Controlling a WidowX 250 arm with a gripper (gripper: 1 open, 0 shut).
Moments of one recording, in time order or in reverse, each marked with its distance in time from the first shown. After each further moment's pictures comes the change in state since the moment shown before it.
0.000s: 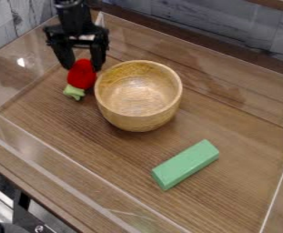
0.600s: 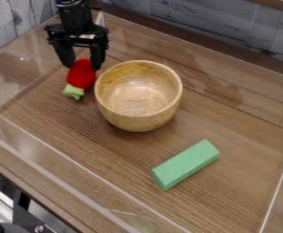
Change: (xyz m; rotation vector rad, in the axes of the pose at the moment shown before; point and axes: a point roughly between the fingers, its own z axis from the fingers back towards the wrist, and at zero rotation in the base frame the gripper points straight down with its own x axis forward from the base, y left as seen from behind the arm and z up) arm 0.009 0.004 0.003 0.006 0.003 -0.018
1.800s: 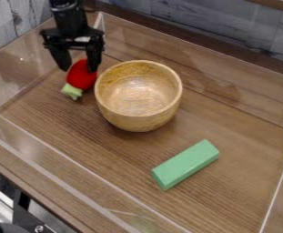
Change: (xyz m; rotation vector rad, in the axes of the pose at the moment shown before) arm -0.004 0.002 0.005 -0.026 -0.018 0.023
